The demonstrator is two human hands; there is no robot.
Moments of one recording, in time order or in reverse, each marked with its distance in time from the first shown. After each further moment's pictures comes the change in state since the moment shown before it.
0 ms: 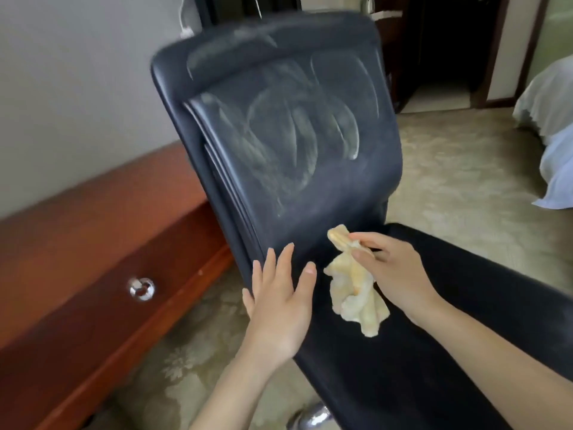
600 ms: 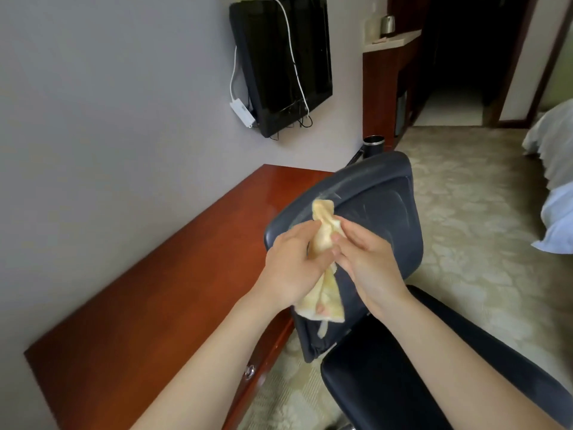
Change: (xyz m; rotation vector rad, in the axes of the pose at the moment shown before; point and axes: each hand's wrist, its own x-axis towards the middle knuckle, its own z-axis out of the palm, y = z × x) left_hand 0.068 0.216 -0.314 0.039 -0.110 0.378; right_hand 0.084 -0.371 0.051 0.517 -0.084 0.121
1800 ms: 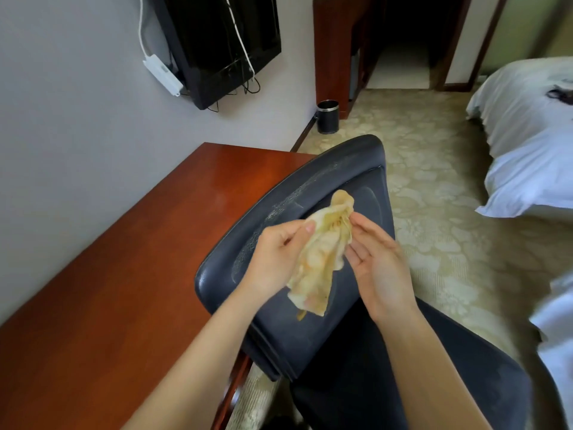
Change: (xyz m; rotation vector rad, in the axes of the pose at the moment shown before) left_hand 0.167 -0.071 0.063 -0.455 -0.005 -0.024; right_hand 0.128 0.038 -0.068 0.357 0.382 0.058
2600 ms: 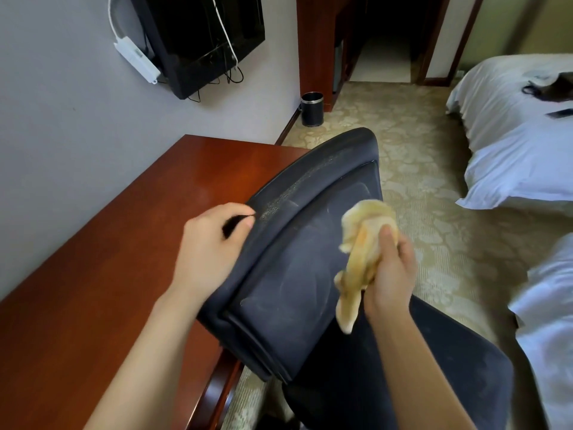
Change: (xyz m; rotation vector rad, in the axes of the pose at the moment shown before) left_hand 0.012 -0.024 -0.072 0.488 0.220 0.166; right_hand 0.022 0.030 -0.020 -0.178 0.463 -0.208
